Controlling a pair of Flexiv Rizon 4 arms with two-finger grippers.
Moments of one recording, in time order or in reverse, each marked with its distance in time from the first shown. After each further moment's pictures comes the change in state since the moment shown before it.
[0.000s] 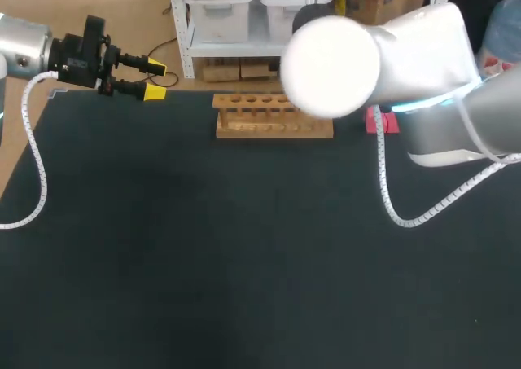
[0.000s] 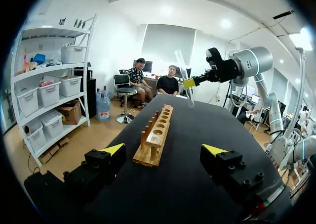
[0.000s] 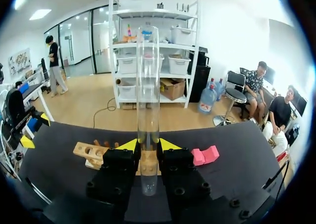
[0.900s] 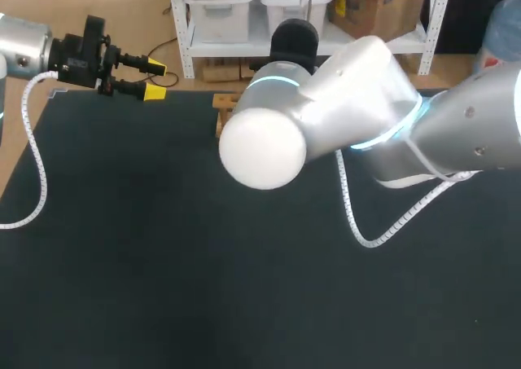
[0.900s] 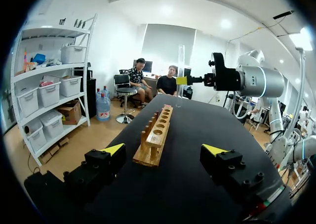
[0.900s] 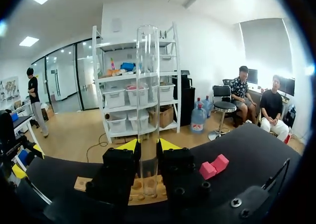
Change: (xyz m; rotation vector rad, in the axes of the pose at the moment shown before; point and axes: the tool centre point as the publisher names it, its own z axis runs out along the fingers) left arm 0.000 0.000 0.000 0.000 0.000 0.000; right arm -0.019 0.019 0.019 0.114 -0.293 0.148
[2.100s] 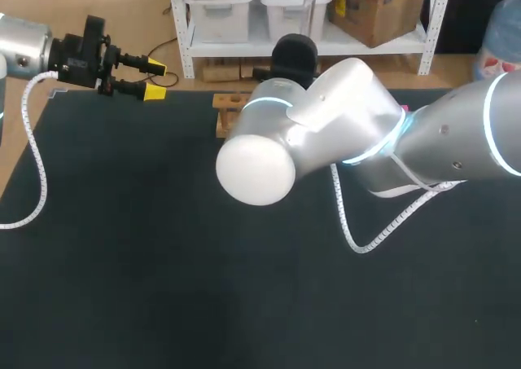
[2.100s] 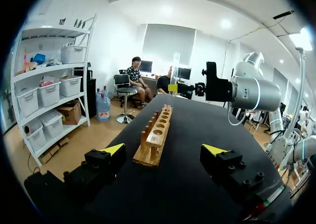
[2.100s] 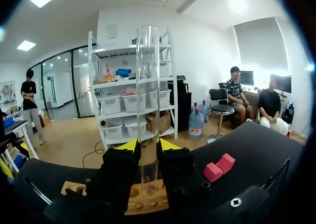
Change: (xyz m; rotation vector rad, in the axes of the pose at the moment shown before) left arm 0.000 0.000 0.000 0.000 0.000 0.000; right arm 0.019 -0.004 0.026 0.029 -0.065 0.012
